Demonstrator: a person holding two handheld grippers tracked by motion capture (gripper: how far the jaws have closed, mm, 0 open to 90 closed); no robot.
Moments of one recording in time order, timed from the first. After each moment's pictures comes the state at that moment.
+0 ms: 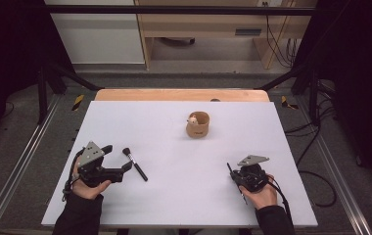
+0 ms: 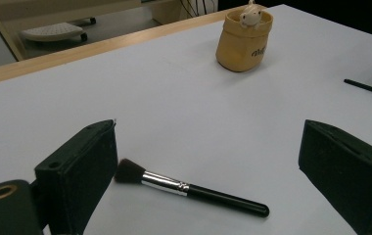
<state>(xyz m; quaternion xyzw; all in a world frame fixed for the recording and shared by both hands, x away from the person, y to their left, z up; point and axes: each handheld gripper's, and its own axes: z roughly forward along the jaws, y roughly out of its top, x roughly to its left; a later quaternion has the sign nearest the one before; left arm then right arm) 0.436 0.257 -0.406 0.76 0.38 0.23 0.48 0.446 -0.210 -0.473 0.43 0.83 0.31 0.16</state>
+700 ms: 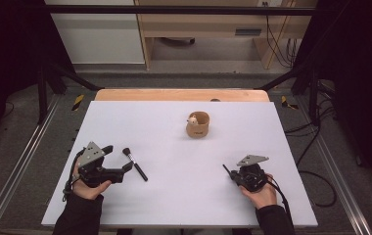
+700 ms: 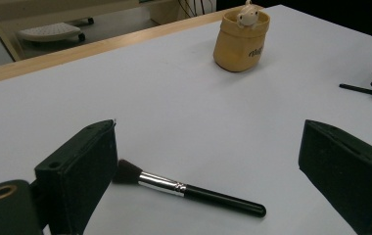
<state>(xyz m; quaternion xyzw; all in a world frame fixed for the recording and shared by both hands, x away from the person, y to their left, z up) 0.436 0.256 -0.406 0.76 0.37 0.23 0.48 0.447 -0.209 -0.473 0.42 0.84 0.32 0.15</state>
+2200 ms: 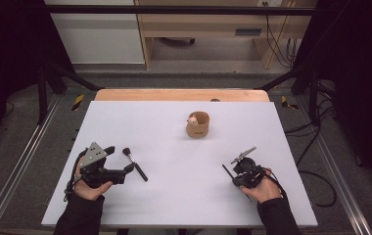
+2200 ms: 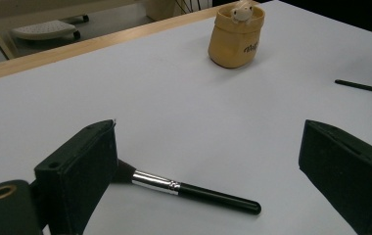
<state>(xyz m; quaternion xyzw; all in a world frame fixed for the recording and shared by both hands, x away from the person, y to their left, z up) 0.435 0.252 -0.407 0.77 0.37 0.23 0.47 0.457 -0.195 -0.451 0.43 0.88 0.17 0.07</state>
